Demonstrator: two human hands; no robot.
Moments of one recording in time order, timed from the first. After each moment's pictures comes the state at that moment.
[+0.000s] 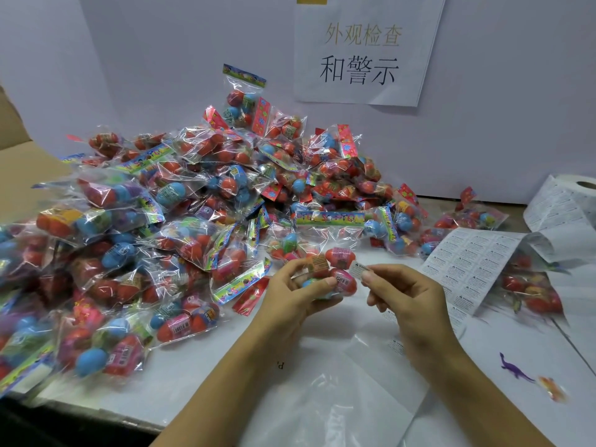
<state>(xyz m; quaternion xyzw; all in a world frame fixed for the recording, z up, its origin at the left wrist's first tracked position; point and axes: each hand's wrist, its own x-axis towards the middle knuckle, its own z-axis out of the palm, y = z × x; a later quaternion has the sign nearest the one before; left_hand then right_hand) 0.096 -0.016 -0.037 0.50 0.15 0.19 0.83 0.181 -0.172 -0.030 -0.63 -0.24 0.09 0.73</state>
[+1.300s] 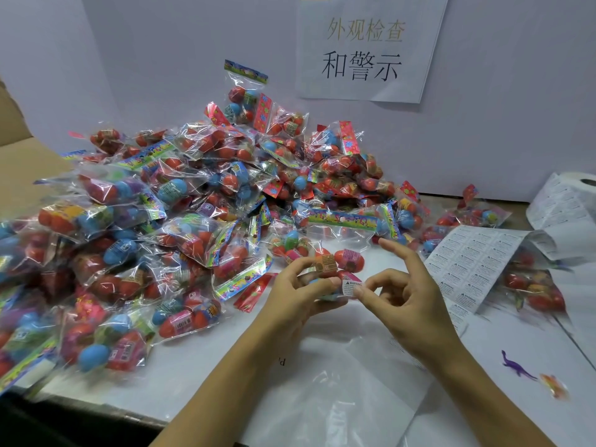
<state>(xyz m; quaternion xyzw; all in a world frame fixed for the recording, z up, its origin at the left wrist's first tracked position) 0.094 -0.016 -0.039 0.54 0.12 0.16 0.82 0.186 -0.180 -0.037 -0.73 -0.38 0.00 0.57</state>
